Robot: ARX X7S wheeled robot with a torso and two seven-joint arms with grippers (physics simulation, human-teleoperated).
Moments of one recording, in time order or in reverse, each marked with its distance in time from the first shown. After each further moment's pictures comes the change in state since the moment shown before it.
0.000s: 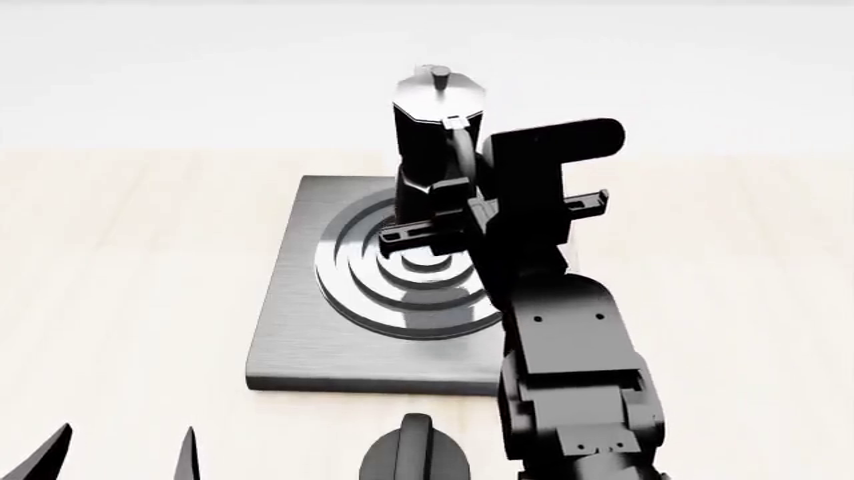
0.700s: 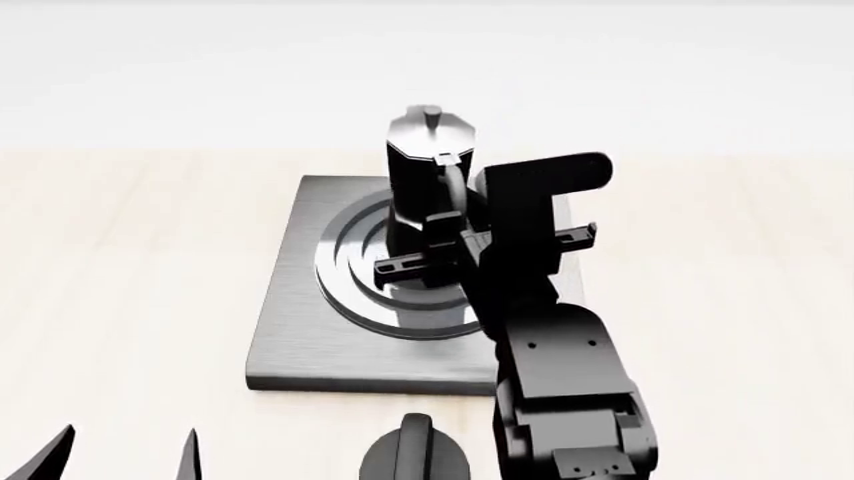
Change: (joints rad) left arm -0.005 -0.008 0.014 -0.009 -0.009 0.004 -0.009; right arm -0.041 0.000 -0.101 0.000 0.109 0.011 0.002
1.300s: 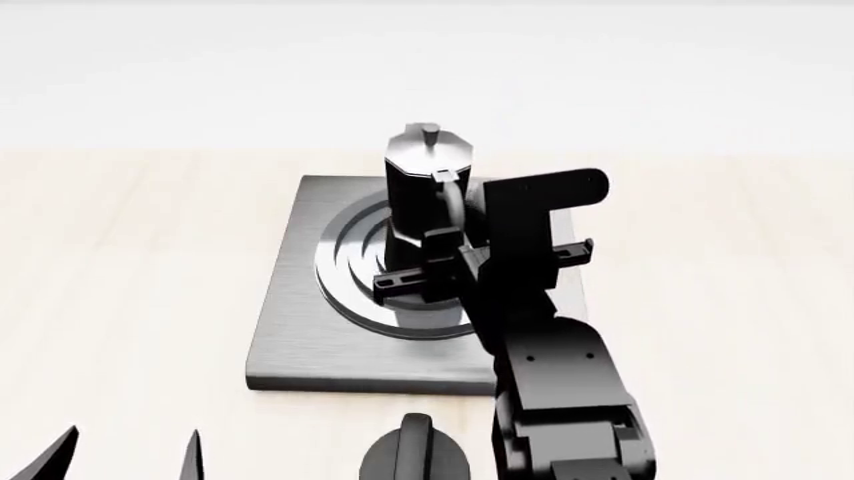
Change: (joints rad) left arm -0.008 -0.003 0.011 -0.020 -0.008 0.012 -0.004; right arm -0.021 0.000 -0.020 0.000 0.024 0.004 -0.002
